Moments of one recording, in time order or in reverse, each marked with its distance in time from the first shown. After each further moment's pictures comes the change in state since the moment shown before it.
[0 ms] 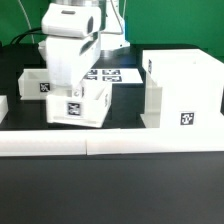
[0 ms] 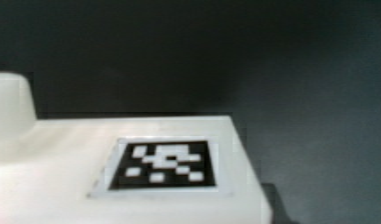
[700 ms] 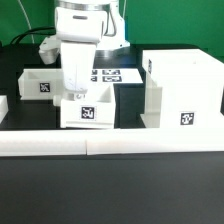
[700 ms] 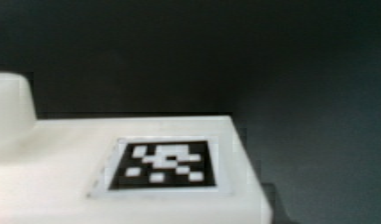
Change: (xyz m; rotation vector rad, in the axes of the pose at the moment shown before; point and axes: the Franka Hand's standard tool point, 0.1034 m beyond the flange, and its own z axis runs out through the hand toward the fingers) arm 0.003 -0.003 0.006 0.015 -0.008 -0.063
